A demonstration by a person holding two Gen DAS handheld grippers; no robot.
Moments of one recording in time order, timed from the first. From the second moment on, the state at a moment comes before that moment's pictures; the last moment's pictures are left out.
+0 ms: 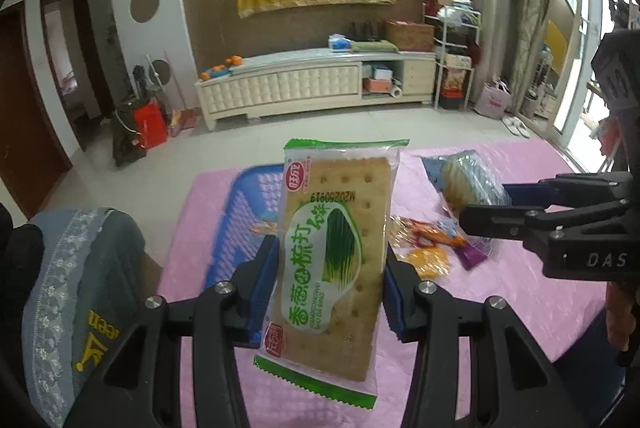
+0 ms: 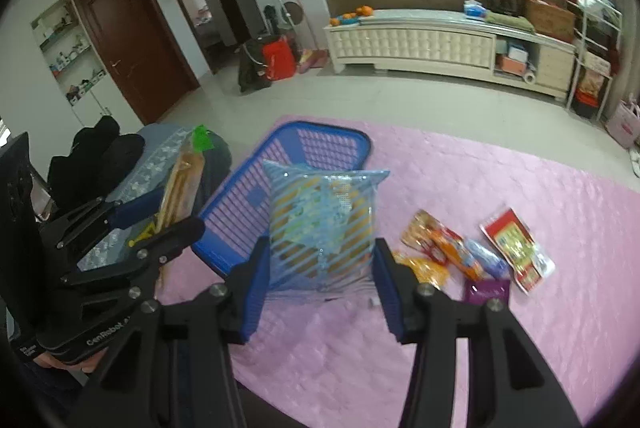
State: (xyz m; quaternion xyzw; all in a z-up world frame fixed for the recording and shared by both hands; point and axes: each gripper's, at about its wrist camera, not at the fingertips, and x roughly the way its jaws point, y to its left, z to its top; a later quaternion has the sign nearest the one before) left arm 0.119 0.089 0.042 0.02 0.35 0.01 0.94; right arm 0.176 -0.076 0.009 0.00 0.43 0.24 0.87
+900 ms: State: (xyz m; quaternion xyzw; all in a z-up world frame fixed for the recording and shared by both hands) left arm 0.213 0.184 -0.013 -0.04 0.39 0.04 0.92; right arm 0.292 0.009 -0.061 -0.05 0.51 0.22 0.83
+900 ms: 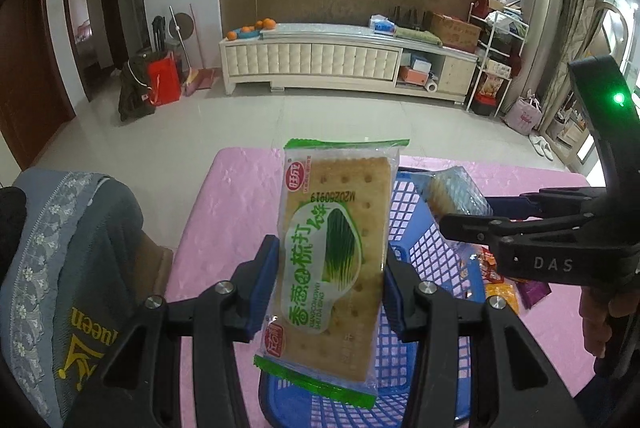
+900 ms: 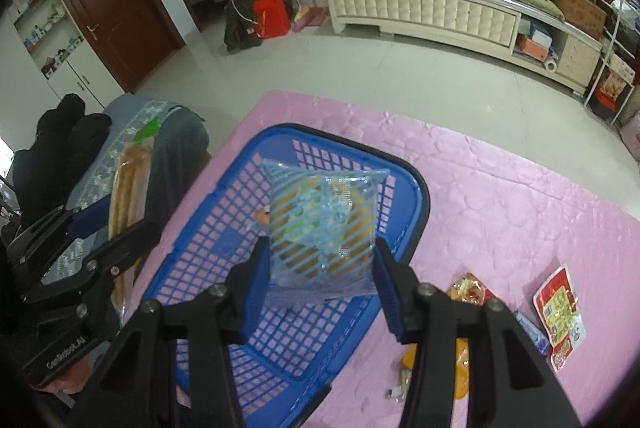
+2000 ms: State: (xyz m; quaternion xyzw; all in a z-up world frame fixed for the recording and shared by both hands) left arm 0.213 0.156 -0.008 -0.03 0.41 0.01 0.91; right arm 0.275 -0.032 -0.054 -0.04 0.49 0.18 0.85
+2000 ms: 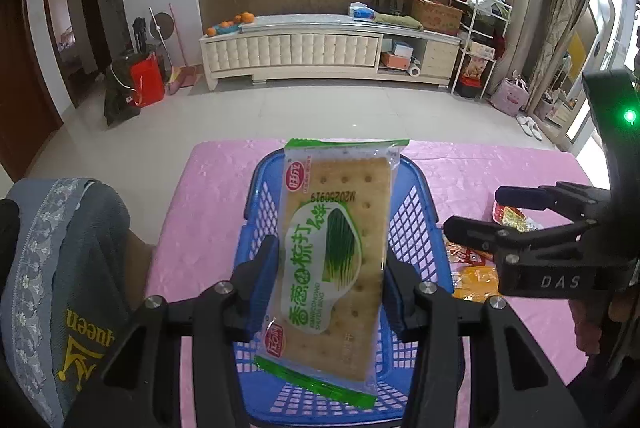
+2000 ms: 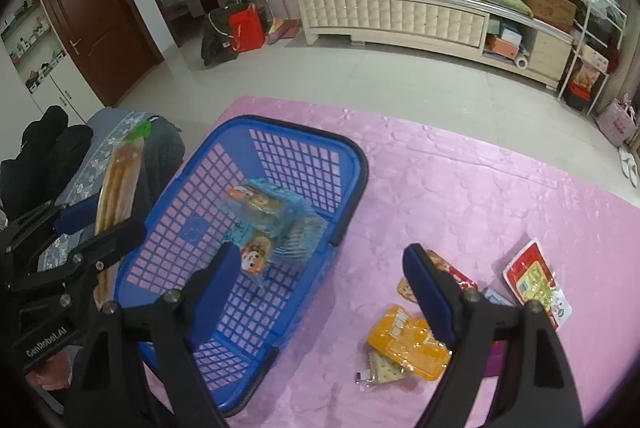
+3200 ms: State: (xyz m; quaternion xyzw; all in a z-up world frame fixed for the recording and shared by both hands) left arm 0.281 0.109 -0.046 -0.01 0.46 -0.03 0.89; right arm 0.311 -0.107 -0.073 0.02 0.48 0.14 0.86
